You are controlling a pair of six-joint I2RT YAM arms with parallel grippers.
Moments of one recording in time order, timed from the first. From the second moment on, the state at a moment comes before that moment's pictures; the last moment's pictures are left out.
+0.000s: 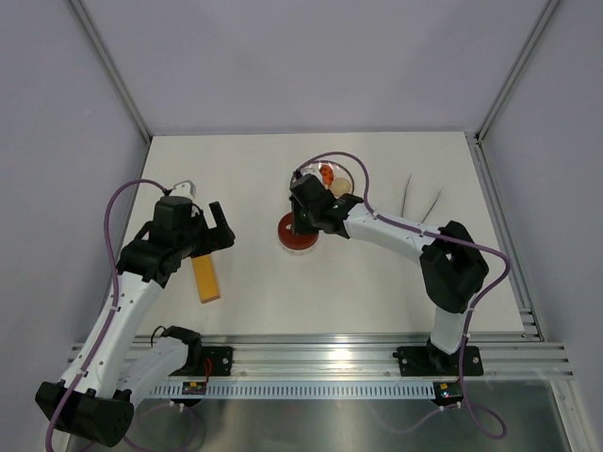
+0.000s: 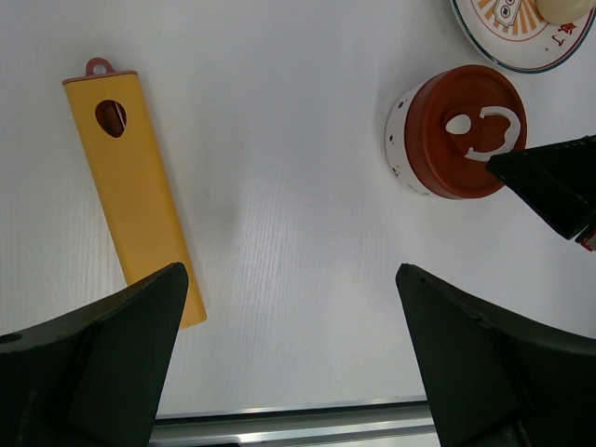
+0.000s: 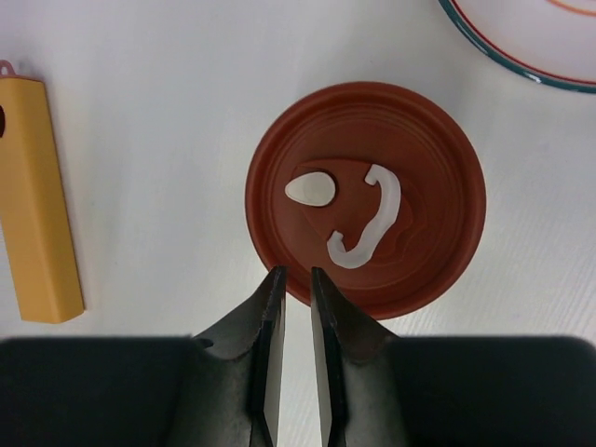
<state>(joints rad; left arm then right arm) -0.27 0.88 0.95 -0.82 -0.05 -0.49 0.82 1.84 1.40 -0.38 0.11 0.60</state>
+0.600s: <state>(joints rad) -0.27 0.88 0.94 -0.82 -0.05 -0.49 0.77 1.91 1.43 -0.40 0.17 0.63</state>
